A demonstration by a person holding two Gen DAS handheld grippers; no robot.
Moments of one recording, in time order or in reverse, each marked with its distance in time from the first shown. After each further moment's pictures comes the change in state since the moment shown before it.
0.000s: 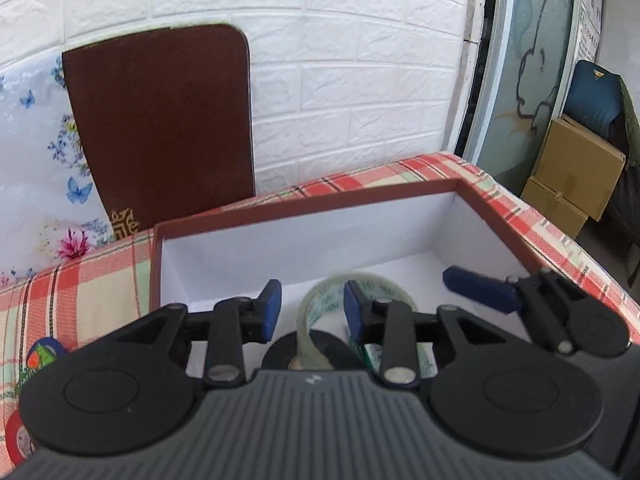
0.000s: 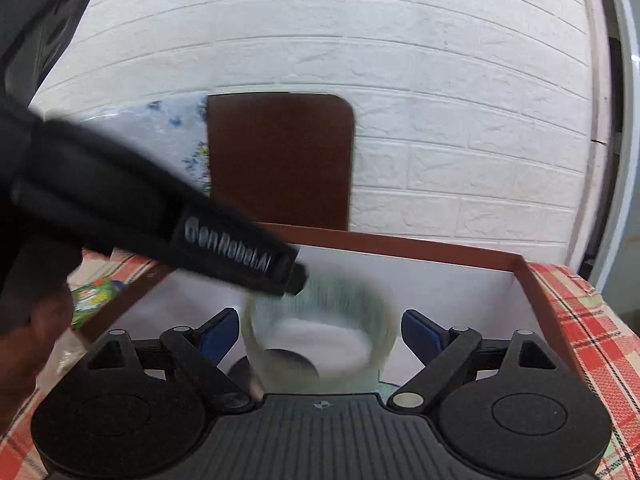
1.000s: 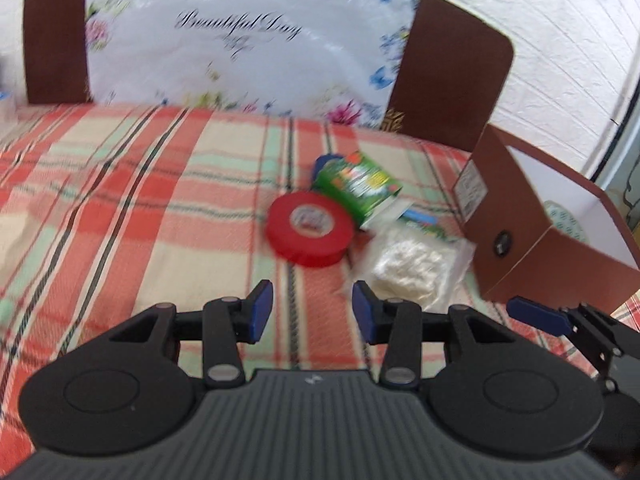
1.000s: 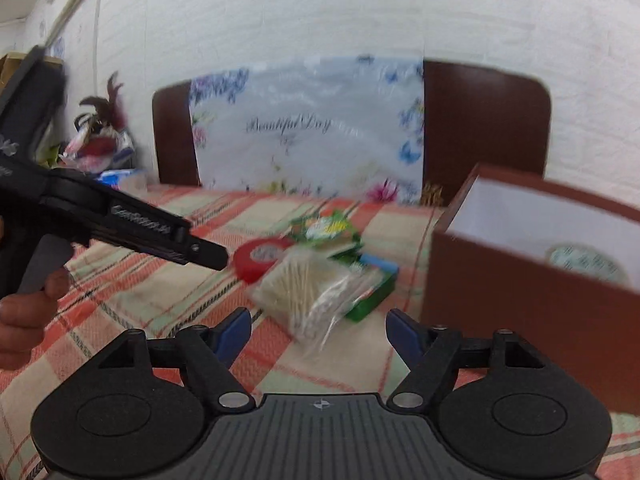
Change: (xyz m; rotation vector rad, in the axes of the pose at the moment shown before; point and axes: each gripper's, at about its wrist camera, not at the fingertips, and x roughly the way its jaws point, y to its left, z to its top) left arm -0.127 0.180 -0.165 -0.427 0.015 0.252; right arm -0.041 0.136 -0.057 -0.101 0.096 0.369
